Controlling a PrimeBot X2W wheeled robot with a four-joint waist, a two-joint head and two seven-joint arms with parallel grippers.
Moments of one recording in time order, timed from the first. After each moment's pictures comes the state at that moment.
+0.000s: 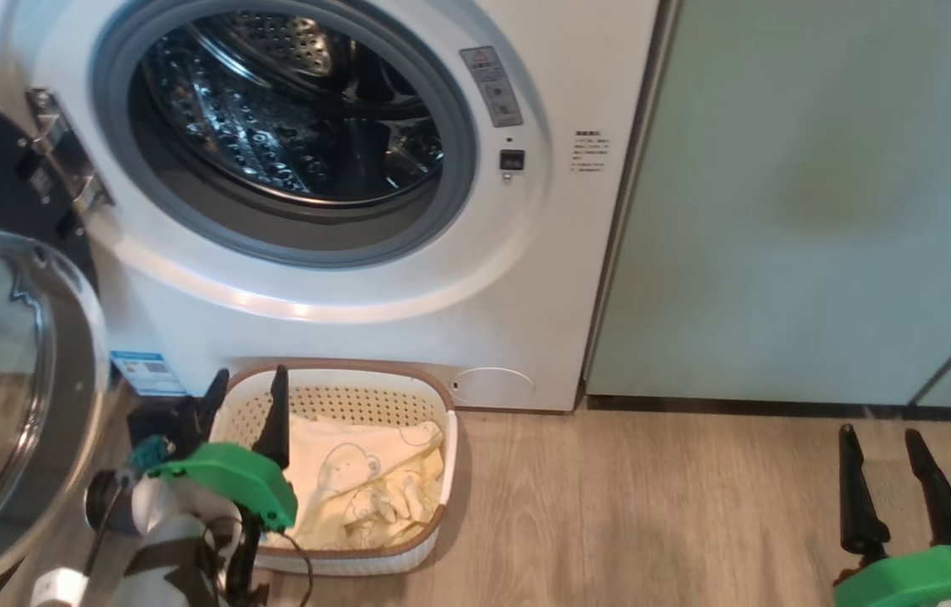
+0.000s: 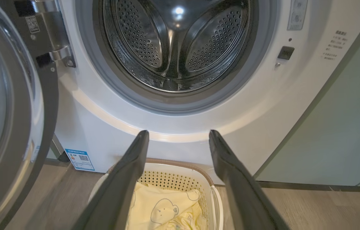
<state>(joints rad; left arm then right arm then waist) -0.25 0.05 0.09 0.56 -0.17 -0.13 -0.26 0.04 -0.08 0.03 0.21 0.25 0.13 -0.25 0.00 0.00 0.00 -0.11</state>
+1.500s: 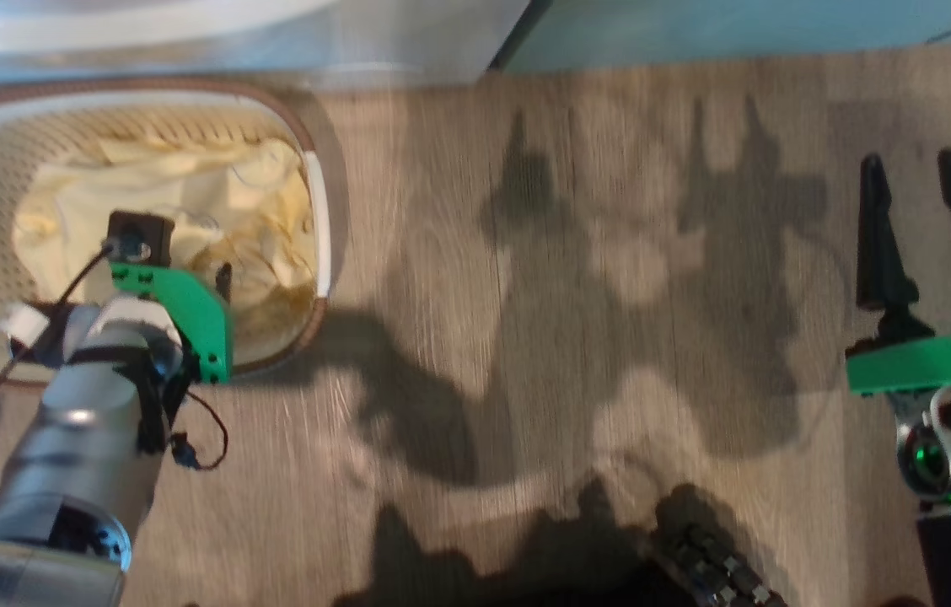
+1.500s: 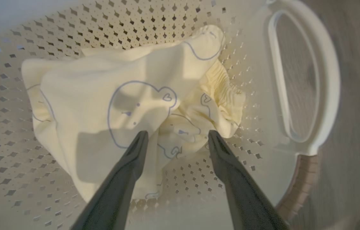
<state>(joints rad) -0.86 0.20 -0.16 1.28 -0.14 -0.13 -0.14 -0.36 -0.09 0.08 0.15 0.29 0.13 -0.25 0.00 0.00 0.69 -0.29</state>
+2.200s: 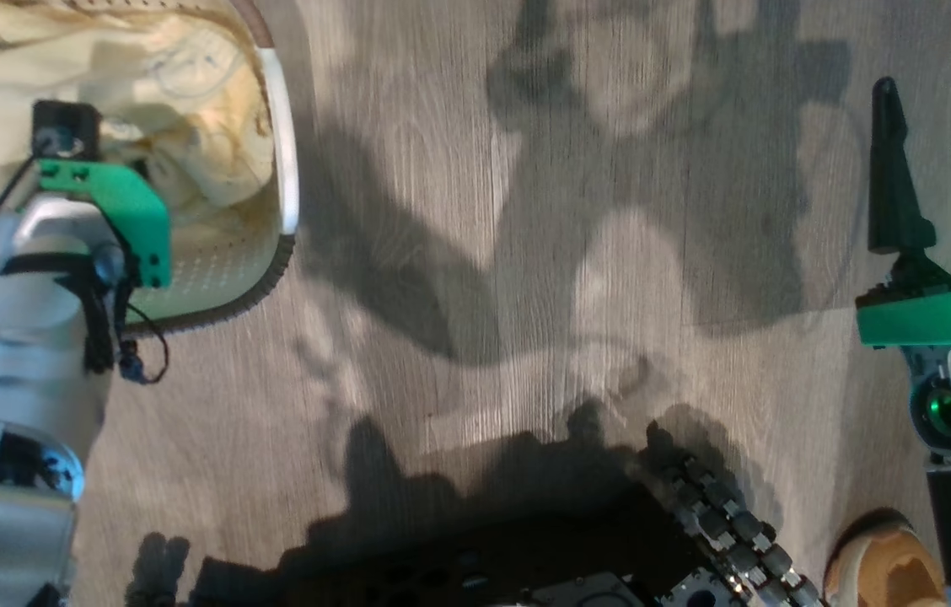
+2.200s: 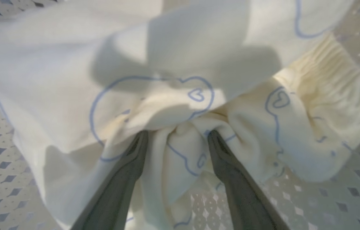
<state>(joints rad) -1.03 0.26 -0.19 1.29 -0.12 0.03 -0.08 -0.46 -0.09 0.09 0.11 0.29 0.13 -0.26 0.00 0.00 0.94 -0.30</state>
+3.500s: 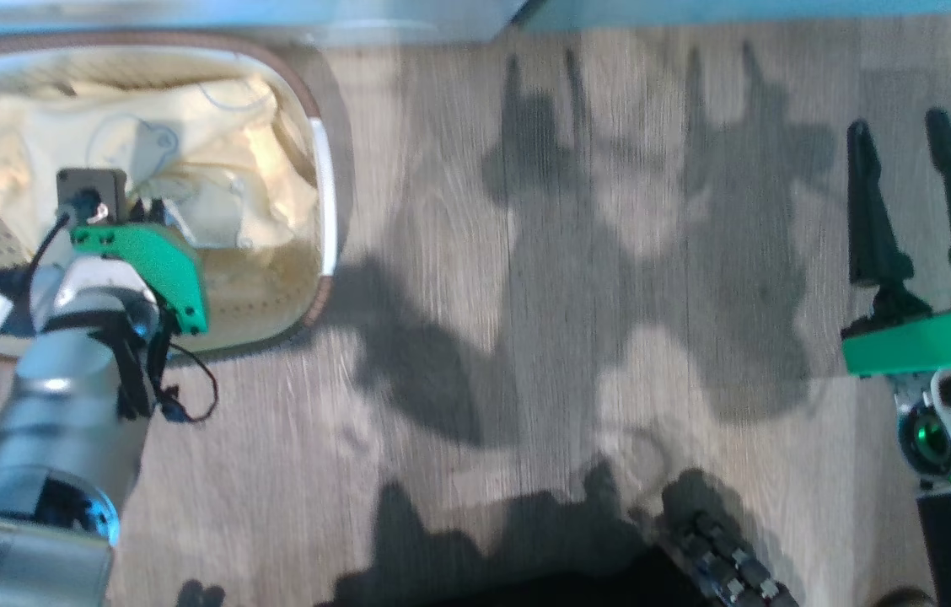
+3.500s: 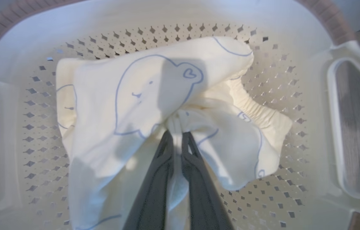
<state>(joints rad) -0.94 0.22 -0.19 1.30 -0.23 -0.01 -0.23 -0.44 -0.09 0.10 0.15 0.29 0.13 -0.26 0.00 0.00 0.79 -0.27</state>
